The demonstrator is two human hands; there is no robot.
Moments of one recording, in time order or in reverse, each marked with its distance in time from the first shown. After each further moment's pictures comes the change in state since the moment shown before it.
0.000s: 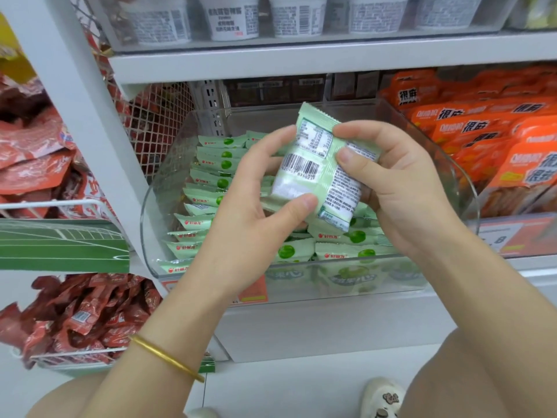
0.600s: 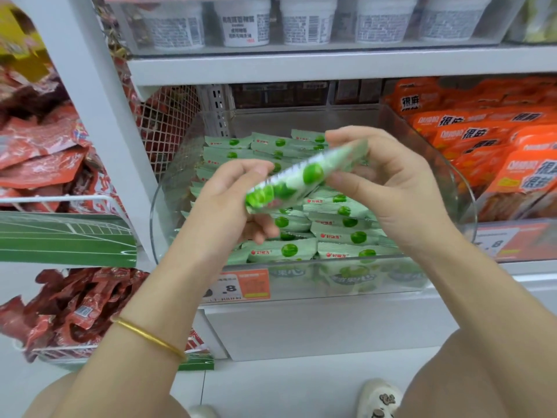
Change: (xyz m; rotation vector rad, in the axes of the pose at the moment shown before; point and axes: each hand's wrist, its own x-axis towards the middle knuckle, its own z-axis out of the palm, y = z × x) left_hand 0.005 0.005 -0.020 -0.171 0.209 -0.426; right_hand -0.004 -0.001 -0.001 -0.344 -0.120 -0.219
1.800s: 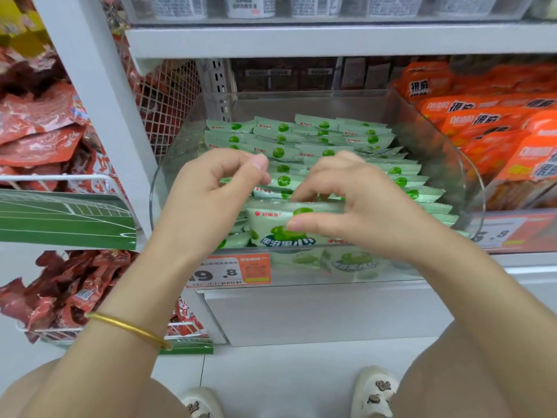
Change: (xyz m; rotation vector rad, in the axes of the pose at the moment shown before) left_hand -0.002 -0.008 -0.020 0.495 0.069 0.340; right_hand -0.004 0.000 0.016 -0.645 -0.377 -0.162
